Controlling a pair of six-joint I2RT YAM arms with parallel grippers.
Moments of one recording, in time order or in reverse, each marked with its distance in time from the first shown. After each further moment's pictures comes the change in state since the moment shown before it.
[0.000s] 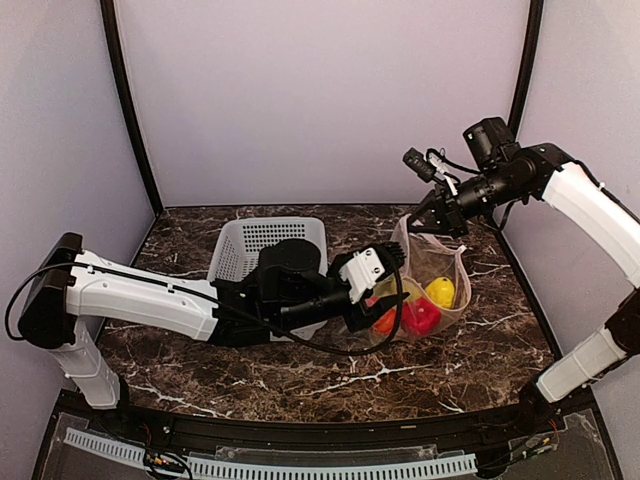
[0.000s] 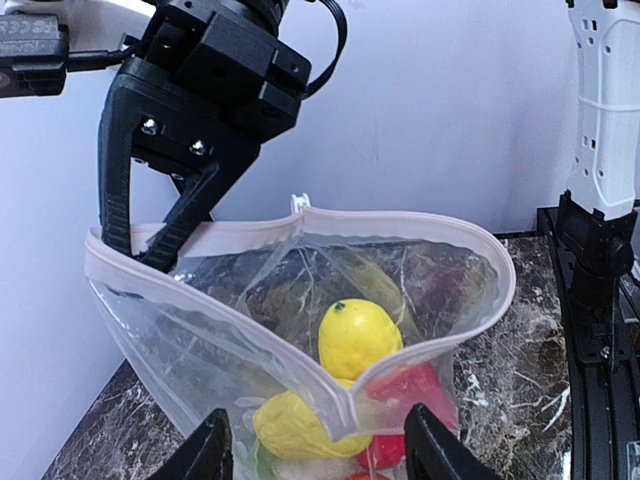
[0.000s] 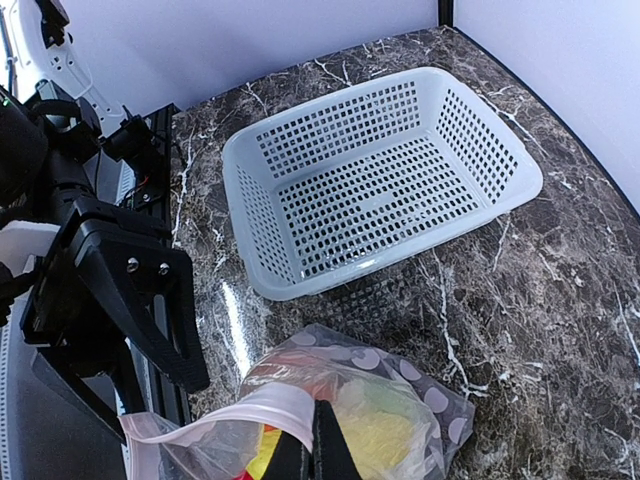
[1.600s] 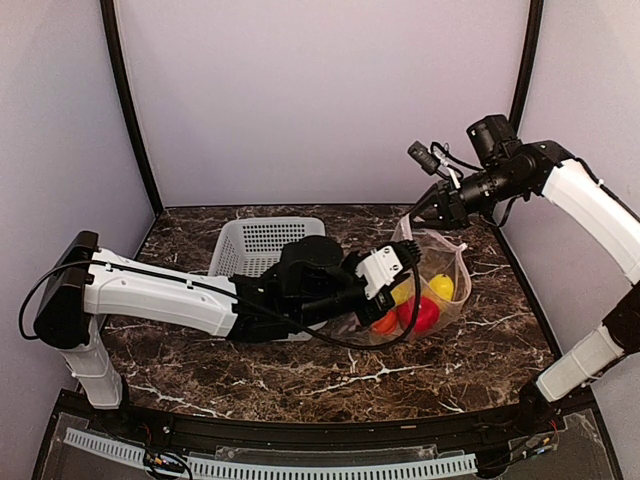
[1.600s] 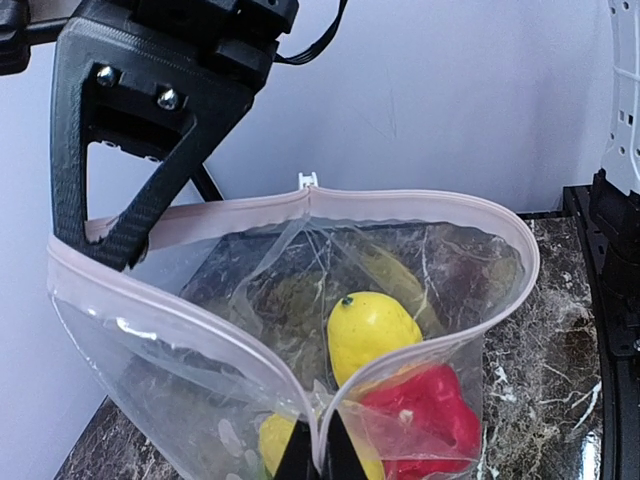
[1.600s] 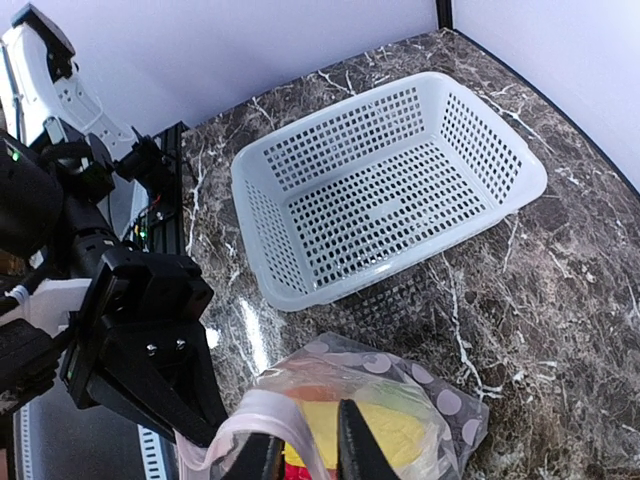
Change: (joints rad) left arm 0.003 0.097 0.120 -0.051 -0.073 0.033; right arm -0.019 0.015 0.015 0.001 -0.038 0.048
